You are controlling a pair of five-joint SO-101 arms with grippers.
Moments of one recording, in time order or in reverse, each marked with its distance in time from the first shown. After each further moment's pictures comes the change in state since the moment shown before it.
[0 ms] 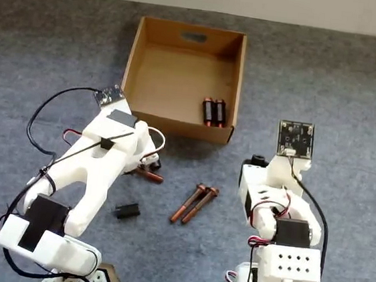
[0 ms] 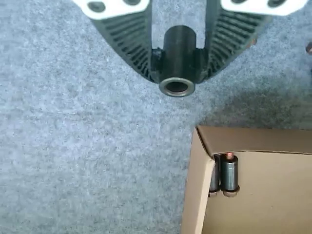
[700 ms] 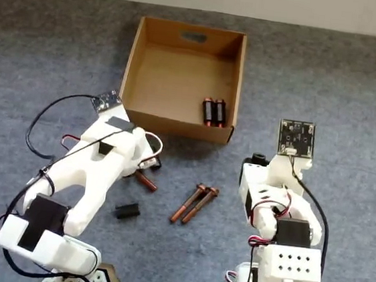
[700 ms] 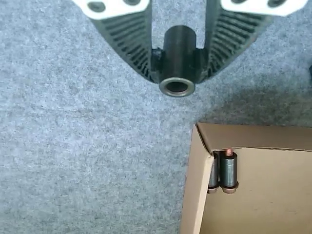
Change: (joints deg) left arm -0.8 0.0 4.6 -4.7 0.5; right arm 0.0 0.0 -0.7 0.0 0.0
